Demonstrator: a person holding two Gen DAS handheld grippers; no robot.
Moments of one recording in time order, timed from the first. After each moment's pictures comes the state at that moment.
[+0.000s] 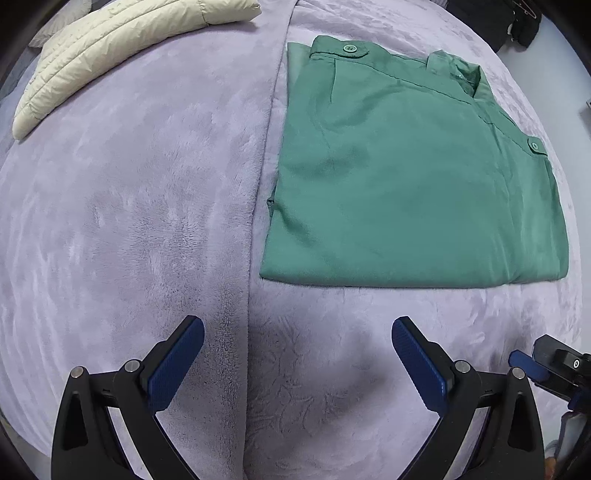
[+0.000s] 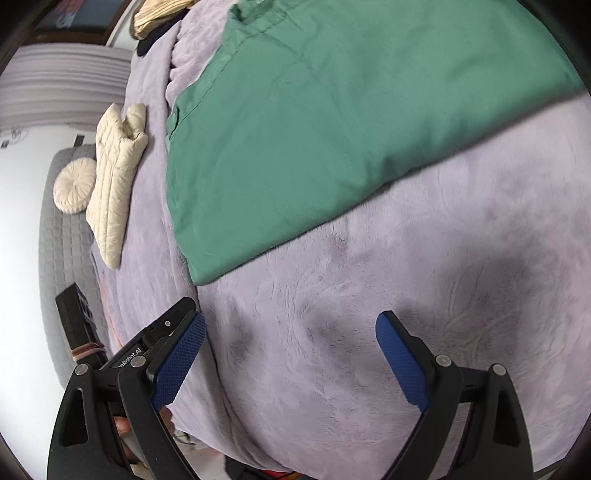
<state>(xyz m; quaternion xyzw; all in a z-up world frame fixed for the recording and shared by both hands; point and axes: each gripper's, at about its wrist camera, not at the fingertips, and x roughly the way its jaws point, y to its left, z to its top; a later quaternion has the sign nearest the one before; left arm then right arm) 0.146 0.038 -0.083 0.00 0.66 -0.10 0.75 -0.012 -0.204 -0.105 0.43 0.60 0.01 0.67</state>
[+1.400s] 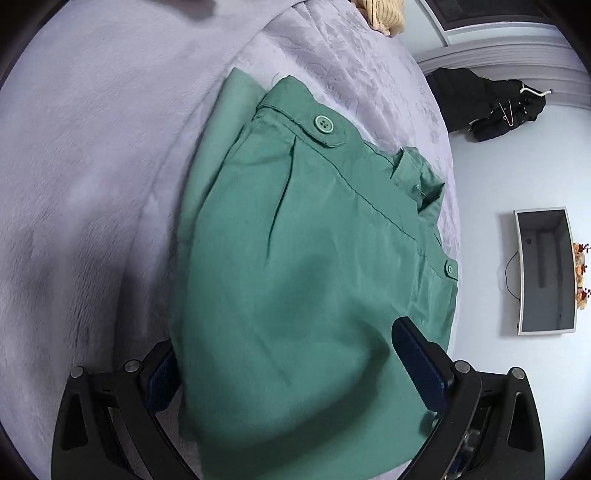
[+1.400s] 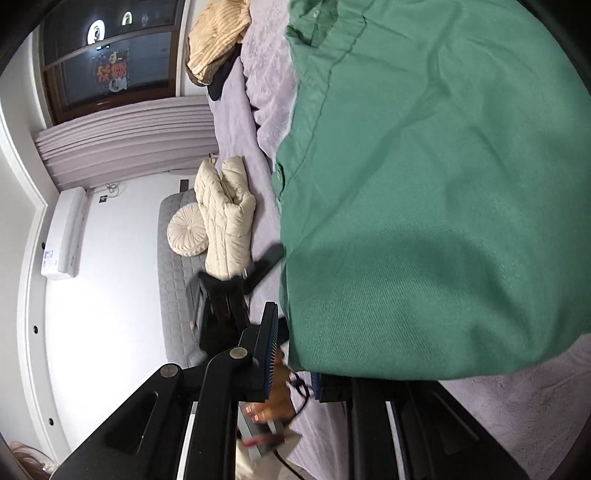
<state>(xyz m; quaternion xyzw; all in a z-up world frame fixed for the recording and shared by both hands) 0.290 0.017 -0.132 -0.27 0.64 -0.23 0.68 0.094 -0.211 -0.131 0.59 0.47 0.16 0.64</state>
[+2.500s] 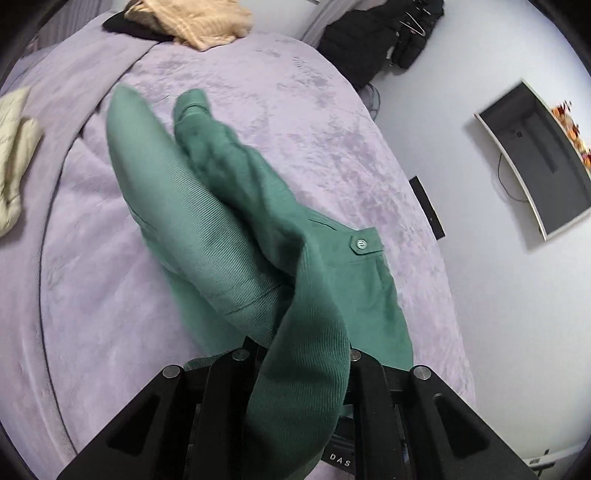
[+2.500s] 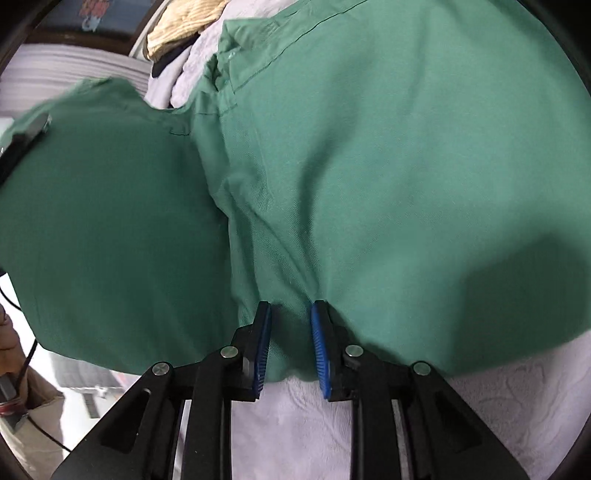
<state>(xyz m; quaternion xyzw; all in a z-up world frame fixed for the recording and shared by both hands) 0.270 -0.193 0.029 -0.05 0.56 -0.33 0.76 0.057 -0.332 -0.148 0.43 0.55 0.06 0.72</state>
